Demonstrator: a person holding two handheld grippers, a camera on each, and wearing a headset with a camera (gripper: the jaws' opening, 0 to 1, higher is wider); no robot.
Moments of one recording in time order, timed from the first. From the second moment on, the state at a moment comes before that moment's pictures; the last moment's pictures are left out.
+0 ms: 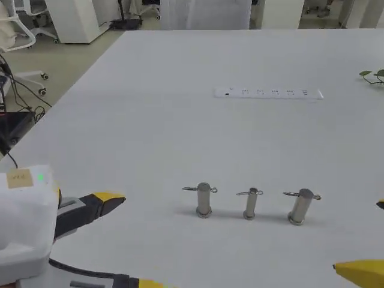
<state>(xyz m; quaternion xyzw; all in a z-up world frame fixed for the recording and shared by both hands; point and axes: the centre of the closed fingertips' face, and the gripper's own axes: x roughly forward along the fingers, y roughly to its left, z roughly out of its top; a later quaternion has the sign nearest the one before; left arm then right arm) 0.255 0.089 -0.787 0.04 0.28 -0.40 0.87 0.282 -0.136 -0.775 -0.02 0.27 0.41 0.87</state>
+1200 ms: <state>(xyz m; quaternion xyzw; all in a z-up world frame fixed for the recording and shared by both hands) 0.243 0.097 -0.799 0.01 0.32 -0.36 0.88 0.247 -0.146 -0.795 0.02 0.32 0.34 0.88</state>
